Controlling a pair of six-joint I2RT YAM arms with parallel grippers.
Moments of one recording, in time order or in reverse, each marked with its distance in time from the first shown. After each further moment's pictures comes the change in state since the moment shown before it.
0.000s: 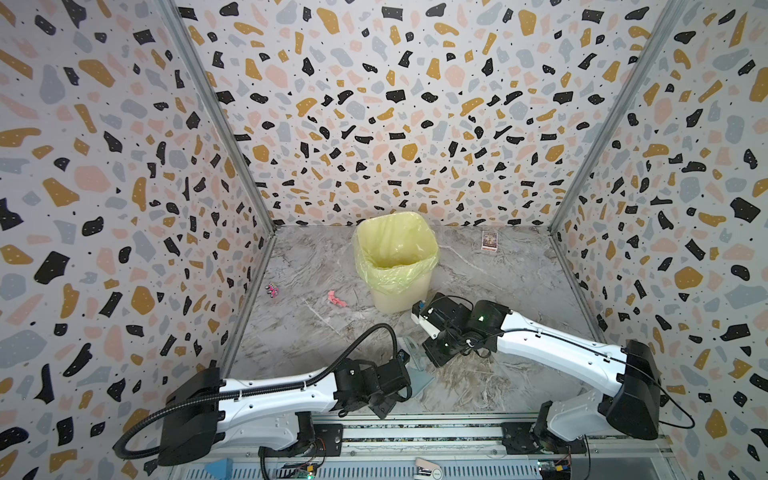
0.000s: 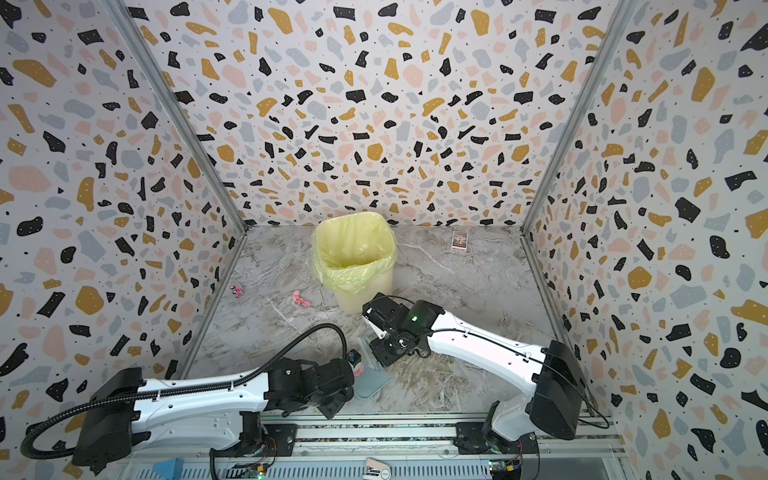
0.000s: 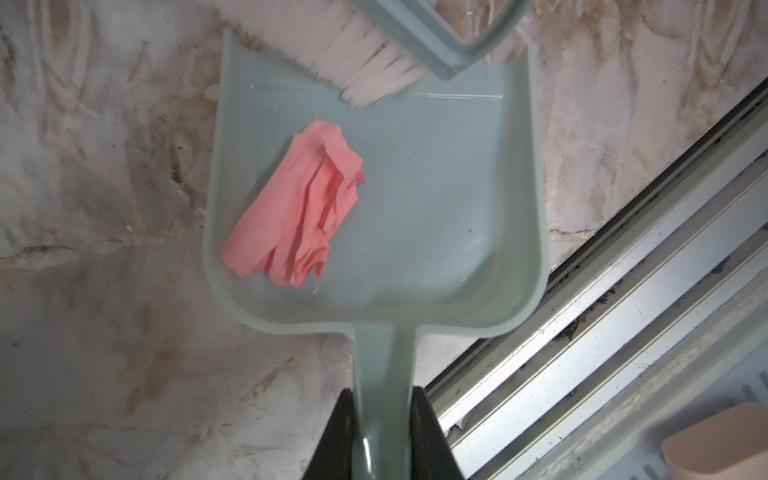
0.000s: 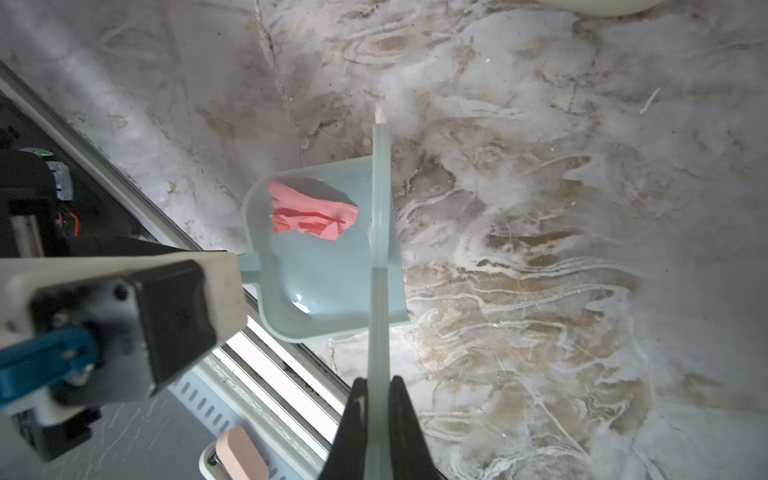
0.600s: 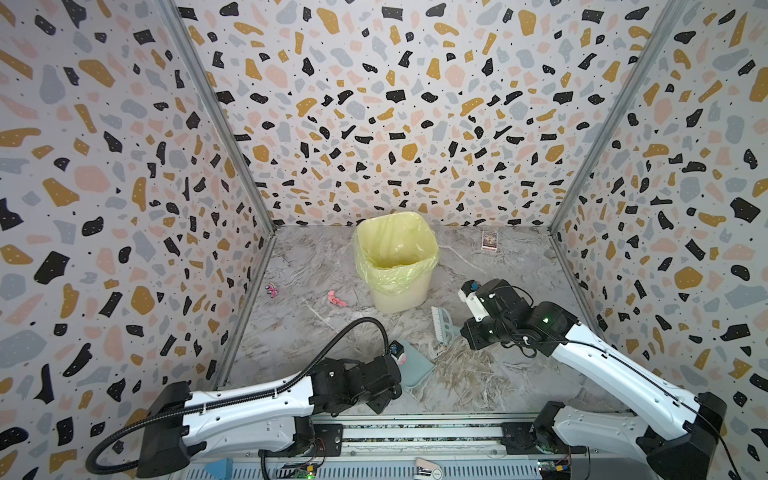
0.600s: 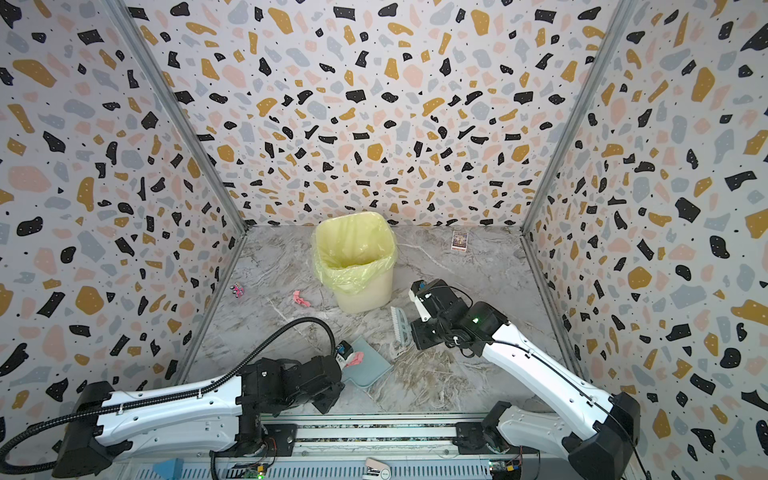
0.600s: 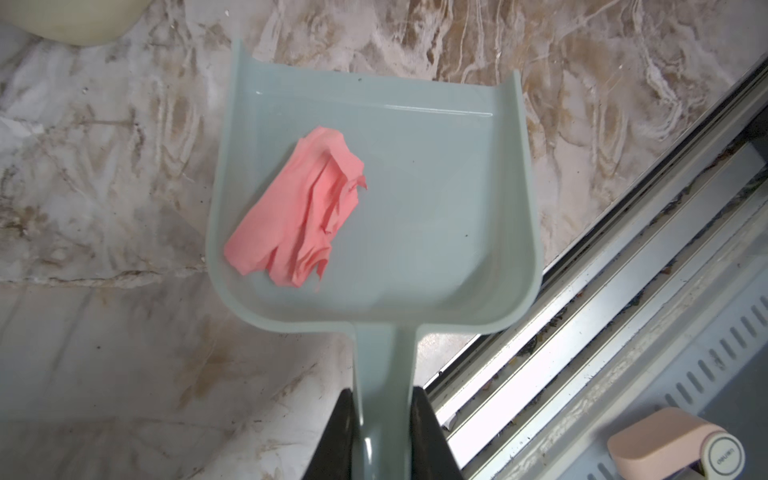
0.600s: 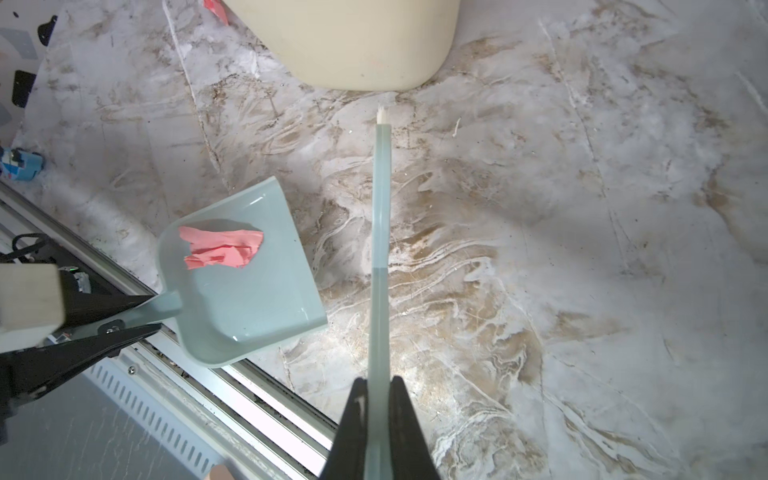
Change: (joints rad) left arm -0.001 -0.166 0.037 -0.039 -0.068 -0.018; right arm -0.265 -0.336 -0.174 0.035 -0.027 0.002
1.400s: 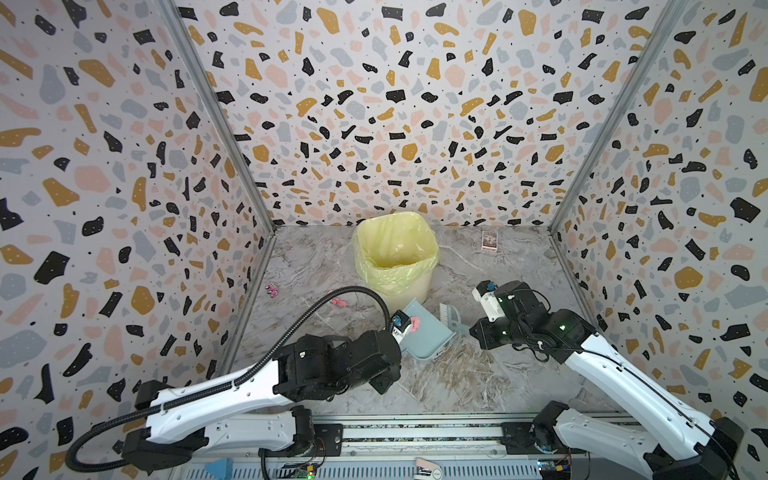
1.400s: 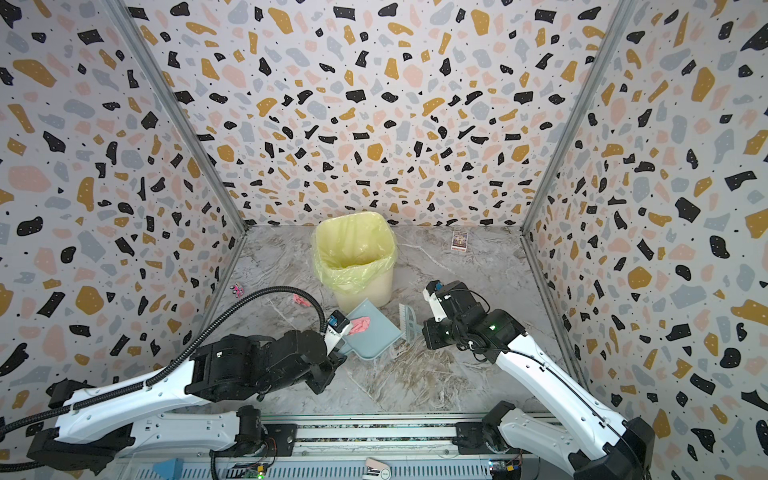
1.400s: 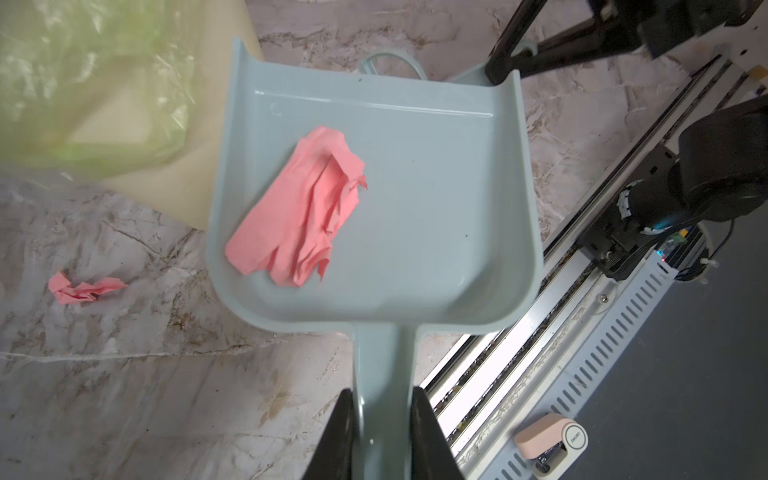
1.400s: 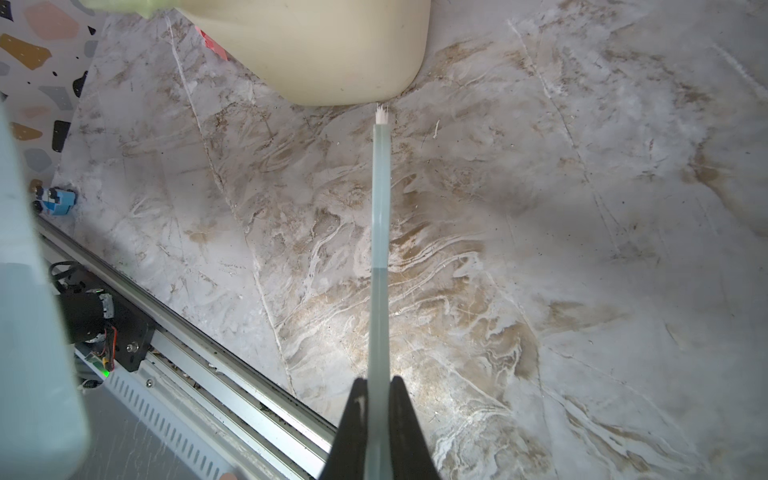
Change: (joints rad) left arm -0.051 0.038 0.509 -0.286 -0.126 0.082; right arm -0.106 -0.092 -0.074 0.034 -0.069 -0.005
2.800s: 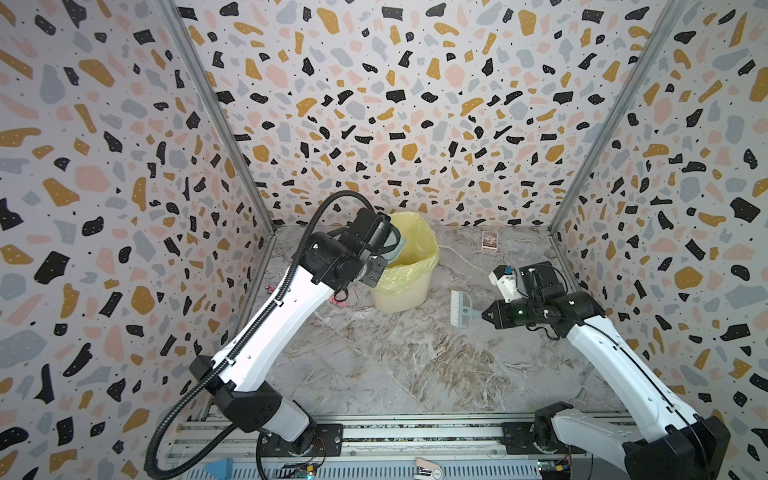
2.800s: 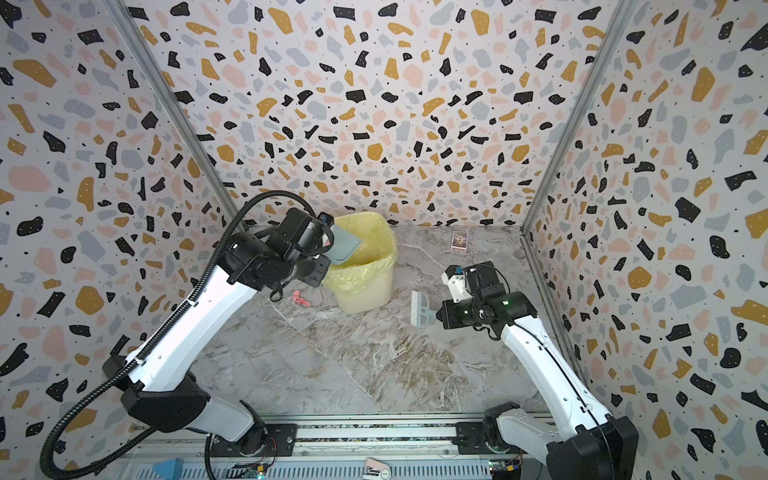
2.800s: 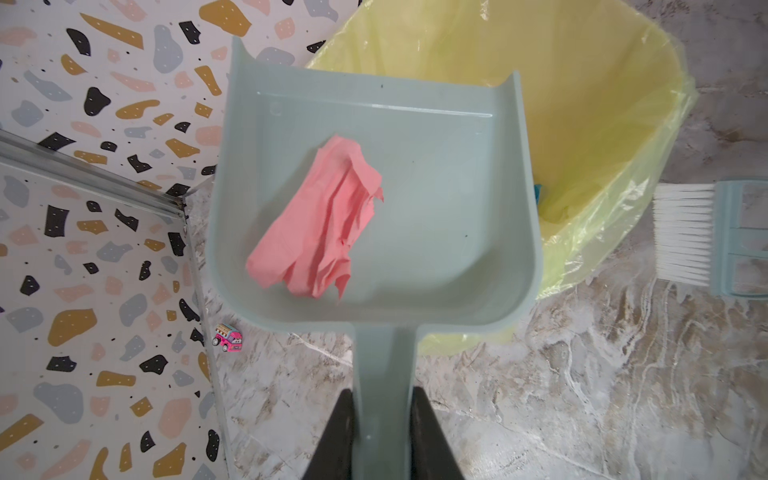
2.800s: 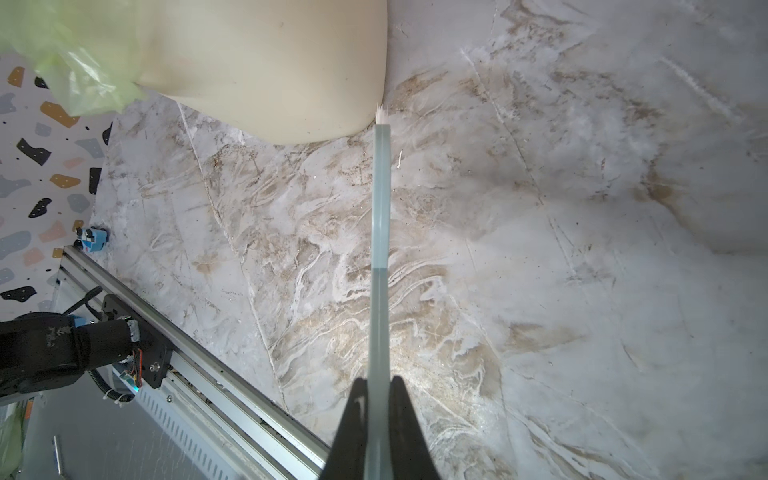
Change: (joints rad) left arm 0.607 0.514 0.708 -0.260 -0.095 0.381; right arm -0.344 0.101 0.071 -0.027 -0.248 -0.202
